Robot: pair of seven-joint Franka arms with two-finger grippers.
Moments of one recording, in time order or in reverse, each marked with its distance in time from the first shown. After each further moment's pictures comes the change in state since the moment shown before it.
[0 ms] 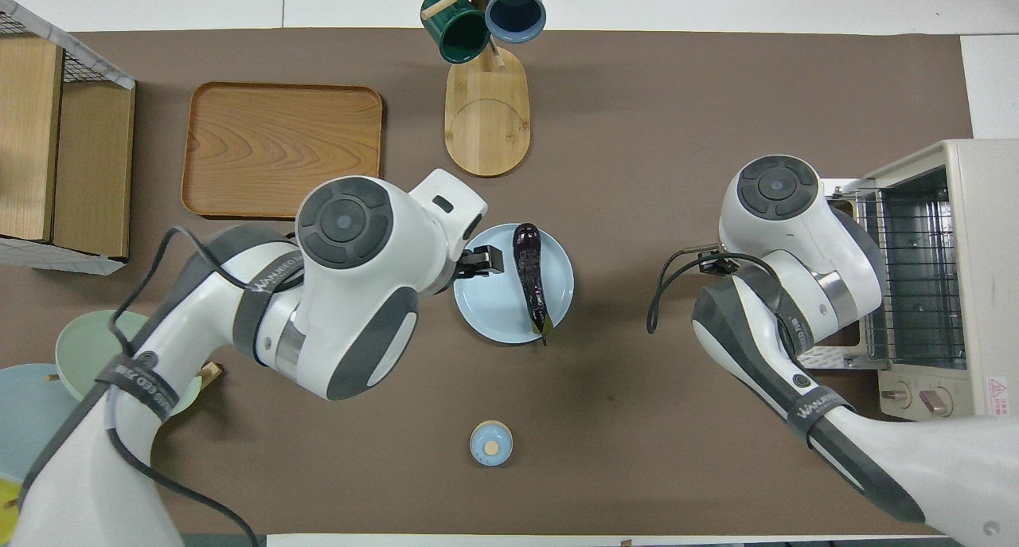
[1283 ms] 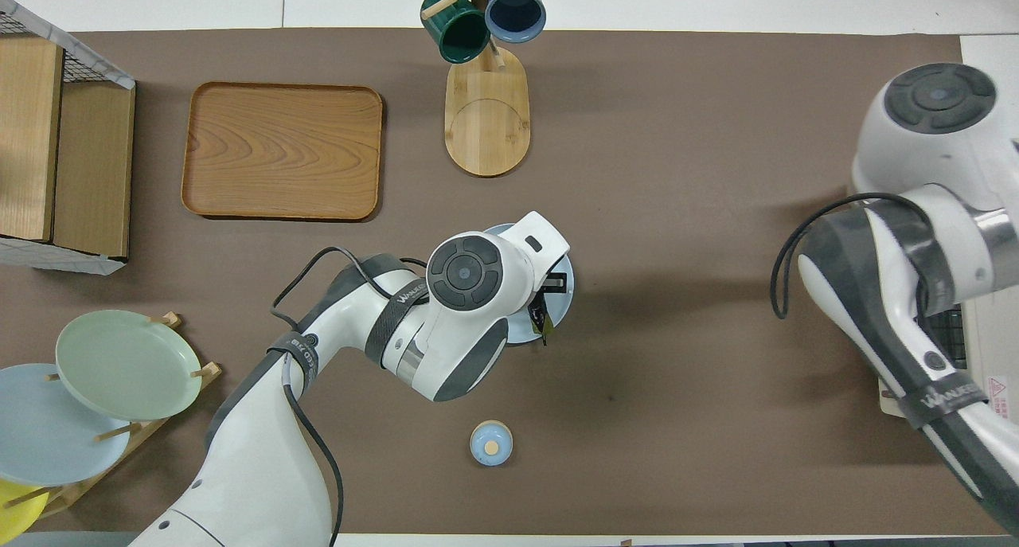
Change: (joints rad) left arm -0.047 0.130 0.003 0.003 0.000 0.173 0.062; right arm -0.121 -0.084 0.027 0.274 -0.019 -0.410 -0.414
